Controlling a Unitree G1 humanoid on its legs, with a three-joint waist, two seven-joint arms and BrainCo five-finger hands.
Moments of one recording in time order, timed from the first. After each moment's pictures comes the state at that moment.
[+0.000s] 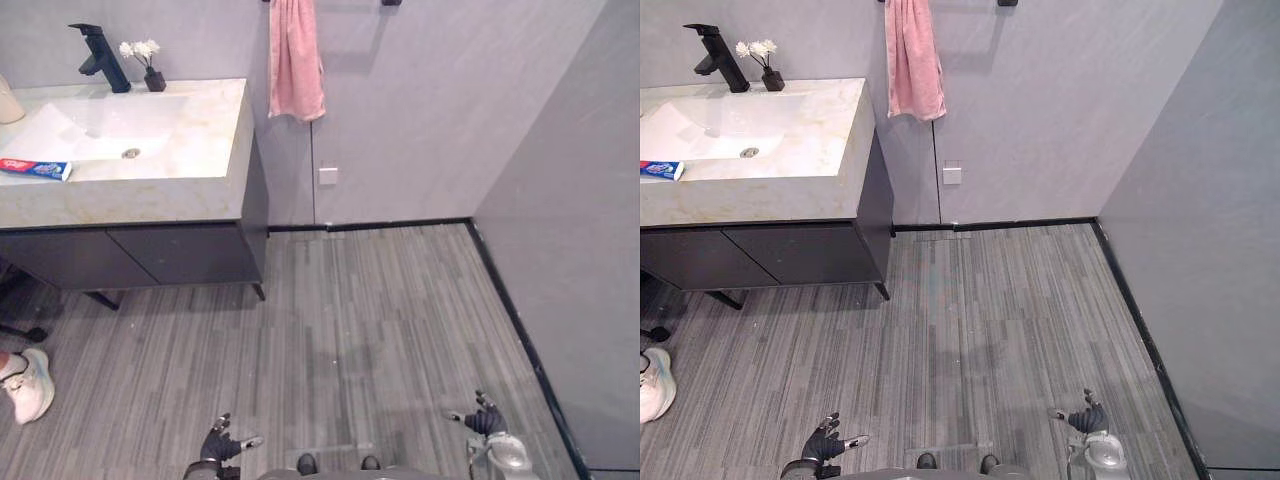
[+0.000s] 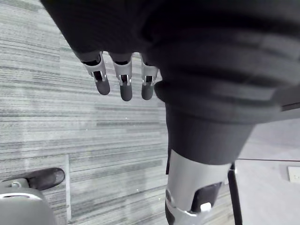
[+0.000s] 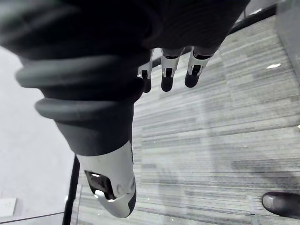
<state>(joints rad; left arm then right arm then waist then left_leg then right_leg) 0.18 0.18 0.00 0.91 -0.05 -0.17 0.07 0.06 -0.21 -0.15 0.91 -0.06 -0.11 -0.10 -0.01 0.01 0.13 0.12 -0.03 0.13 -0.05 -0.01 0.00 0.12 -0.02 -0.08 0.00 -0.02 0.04</state>
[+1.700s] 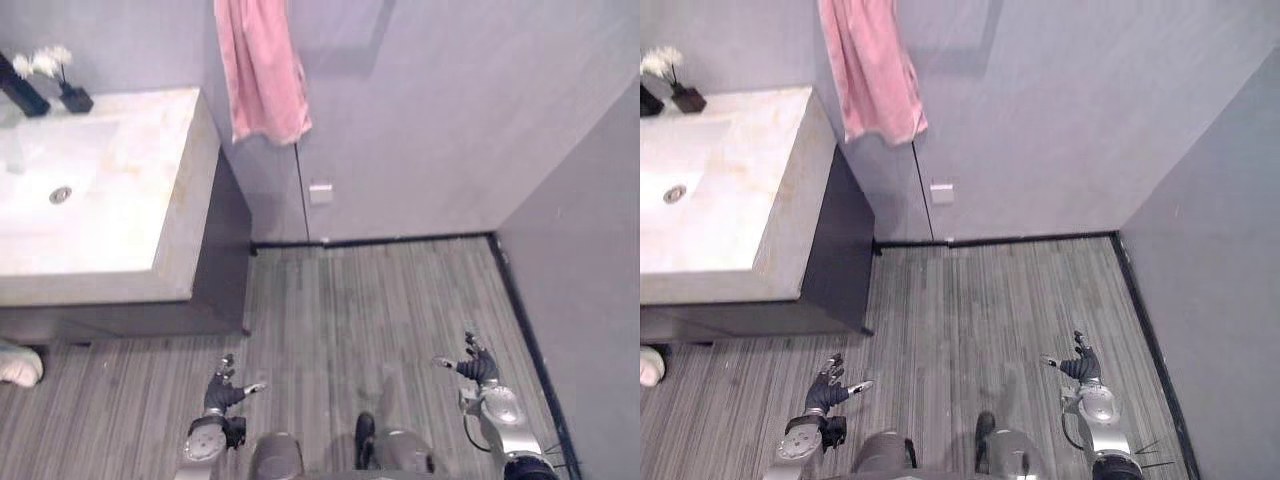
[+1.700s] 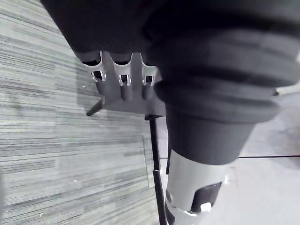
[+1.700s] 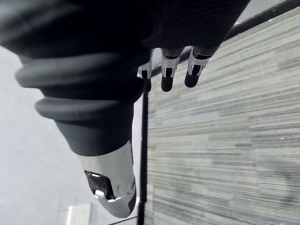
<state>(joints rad) 0.18 0.16 0.01 0.62 -0.09 -0.18 0.11 -0.02 -0.22 -0.10 0.70 0.06 -0.12 -0.11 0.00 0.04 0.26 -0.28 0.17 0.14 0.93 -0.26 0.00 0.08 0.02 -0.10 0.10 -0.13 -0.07</state>
